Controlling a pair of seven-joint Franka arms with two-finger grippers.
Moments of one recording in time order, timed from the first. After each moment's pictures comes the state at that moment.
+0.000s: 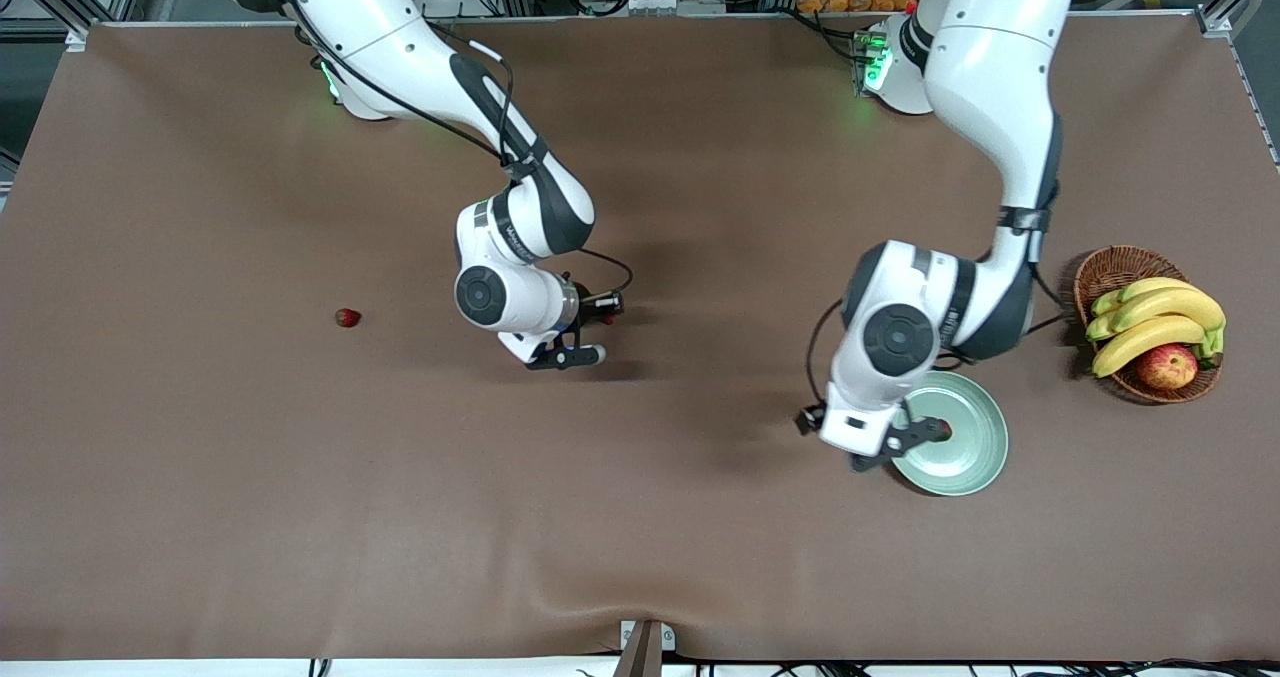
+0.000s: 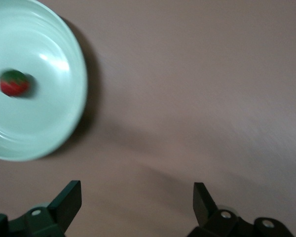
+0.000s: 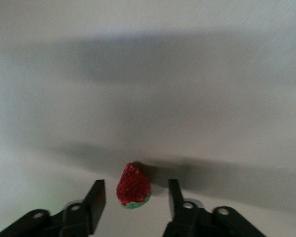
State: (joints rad) left arm -0.50 0.70 0.10 -1.47 0.01 2.15 -0.81; right arm 0.62 0.69 -0.03 -1.69 0.61 2.27 0.15
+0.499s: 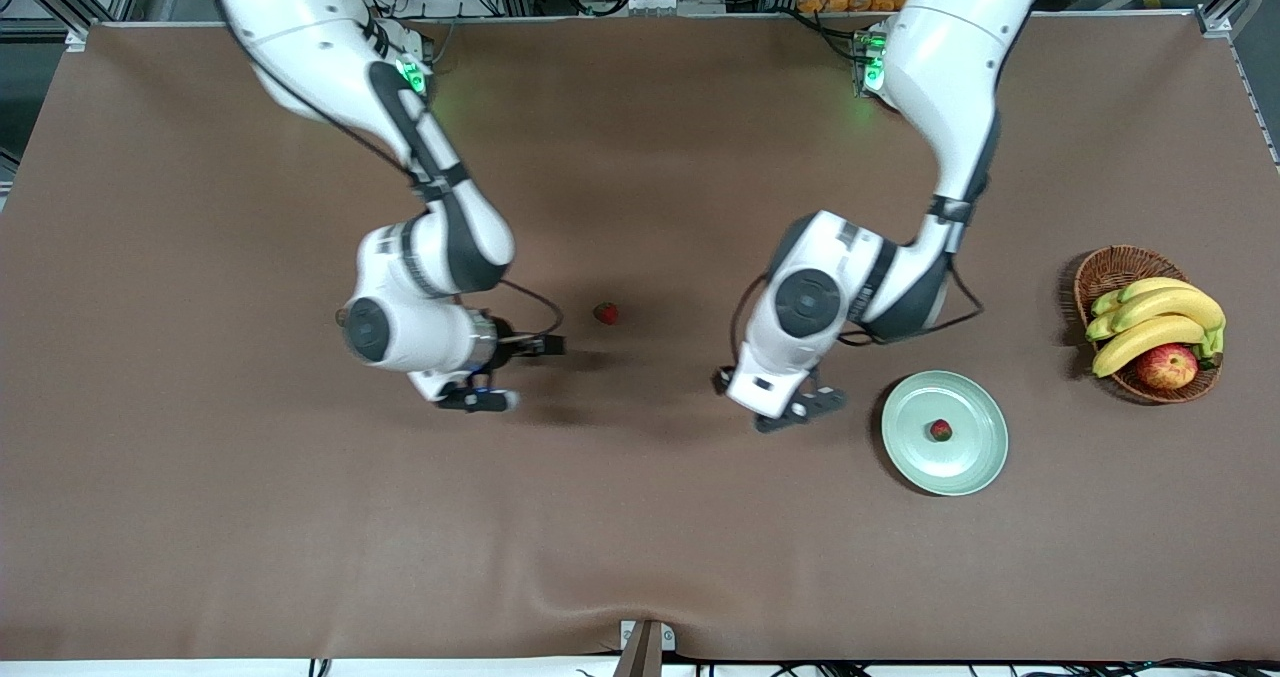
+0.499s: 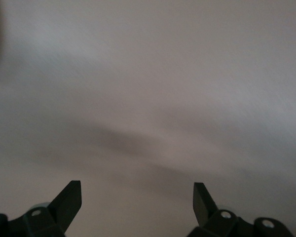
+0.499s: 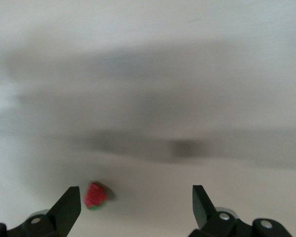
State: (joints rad) left arm -0.55 0.71 -0.04 -1.46 0.01 2.15 -0.89; right arm 0.47 0.60 -0.12 -1.67 0.55 2.08 0.14
